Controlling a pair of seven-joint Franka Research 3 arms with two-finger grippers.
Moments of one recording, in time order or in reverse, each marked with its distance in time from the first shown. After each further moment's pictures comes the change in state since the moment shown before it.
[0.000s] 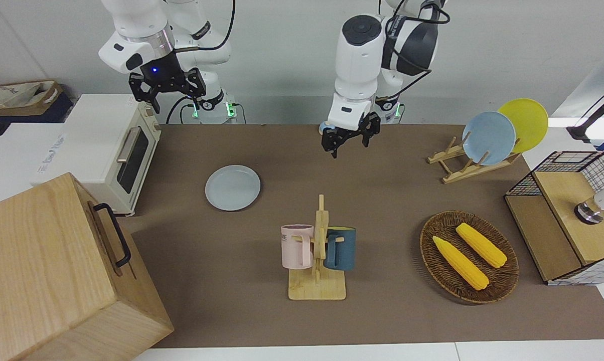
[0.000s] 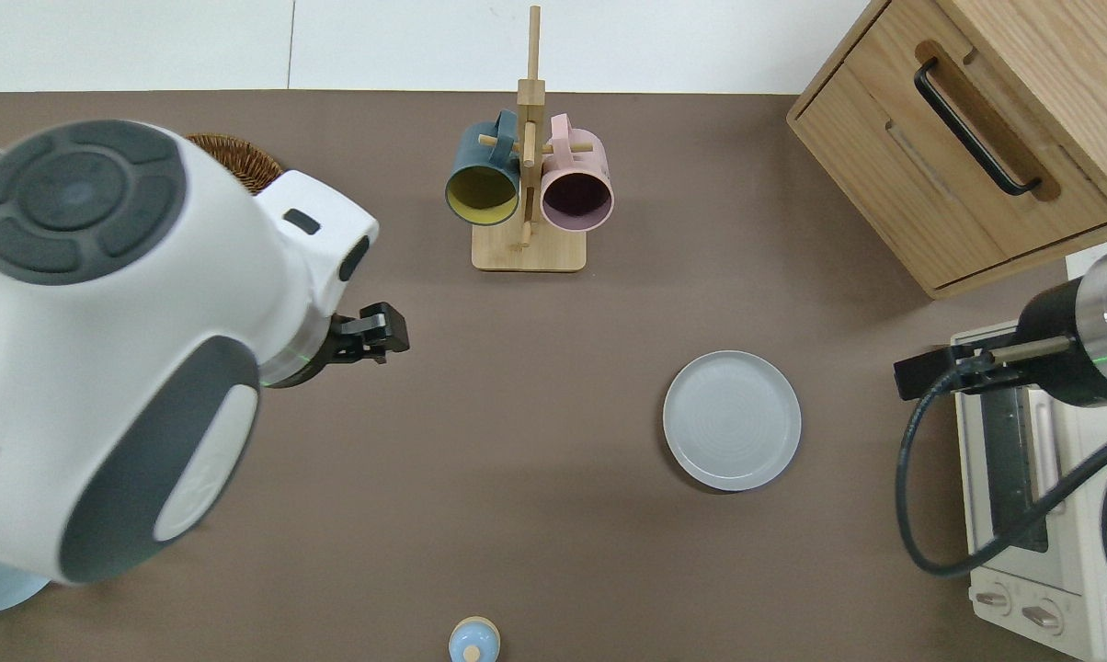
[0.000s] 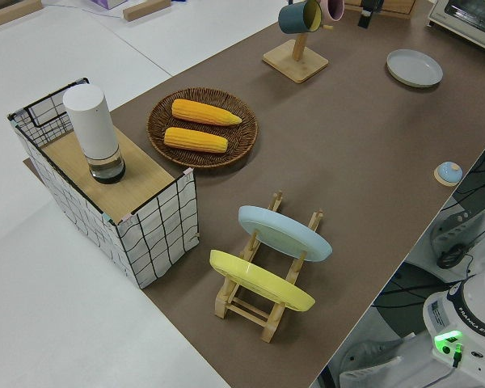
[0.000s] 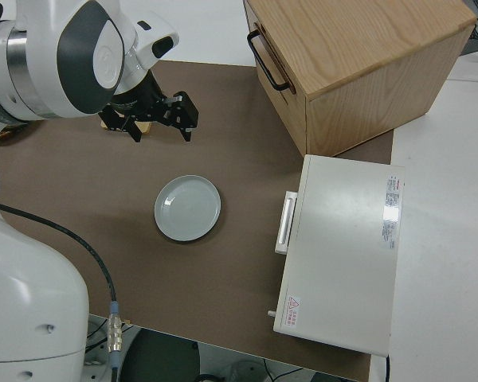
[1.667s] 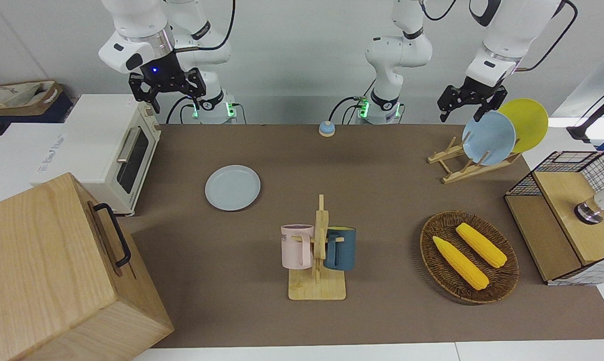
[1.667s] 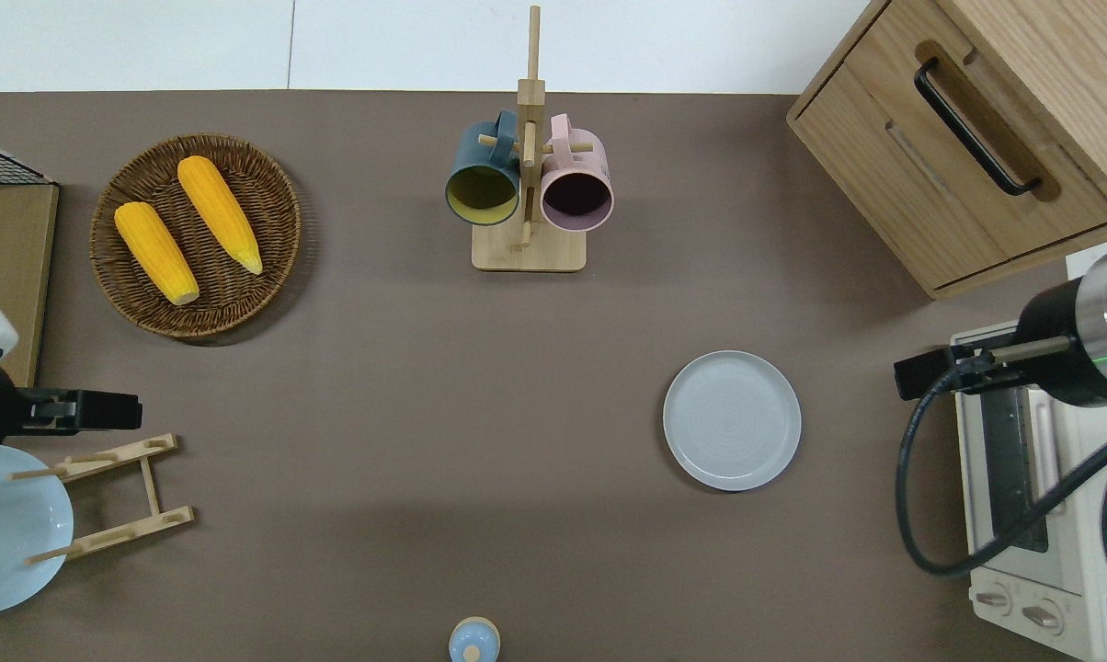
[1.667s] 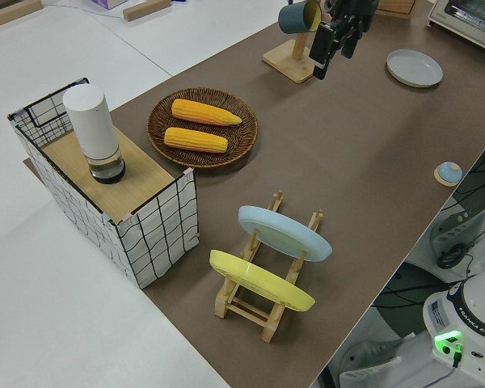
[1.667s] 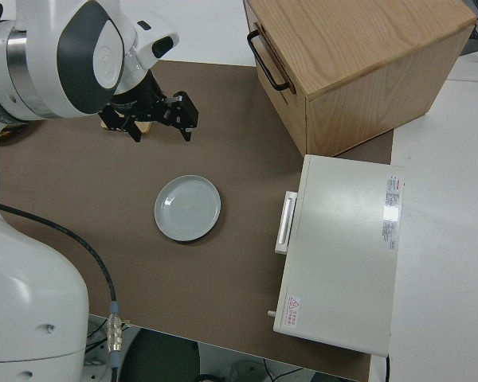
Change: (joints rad) left arm 0.219 -0.287 0.148 -0.365 -0.034 0.146 0.551; right arm 0.000 0.000 0.000 0.000 0.000 0.000 0.000
